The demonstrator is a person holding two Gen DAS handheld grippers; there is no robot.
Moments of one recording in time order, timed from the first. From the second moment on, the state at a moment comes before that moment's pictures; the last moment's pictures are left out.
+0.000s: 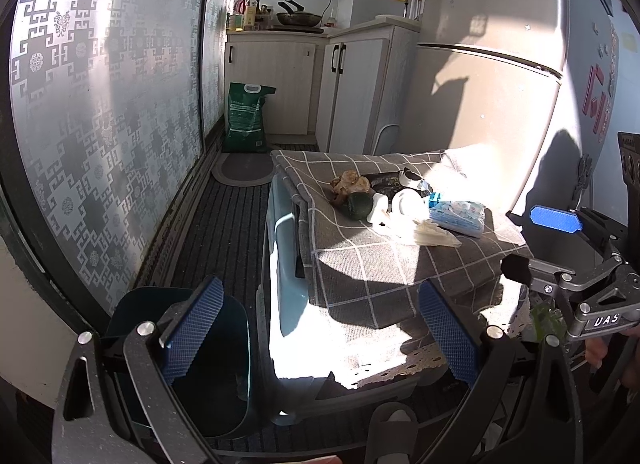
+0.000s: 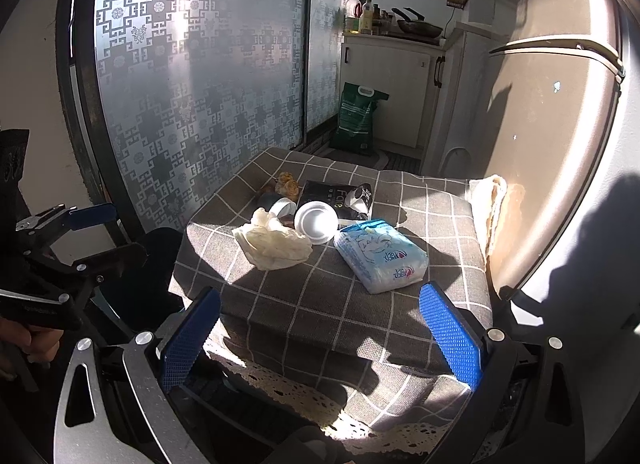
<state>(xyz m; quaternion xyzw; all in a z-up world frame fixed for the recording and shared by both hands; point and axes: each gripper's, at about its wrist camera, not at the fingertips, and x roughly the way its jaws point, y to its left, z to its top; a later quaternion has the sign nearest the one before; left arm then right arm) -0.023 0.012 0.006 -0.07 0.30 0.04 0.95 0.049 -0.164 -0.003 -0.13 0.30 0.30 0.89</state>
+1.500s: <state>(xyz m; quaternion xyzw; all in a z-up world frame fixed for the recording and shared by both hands) -0.003 0.016 -0.002 -0.06 0.30 -0.05 0.95 0.063 -0.169 -0.002 -0.12 0.33 0.29 0.89</state>
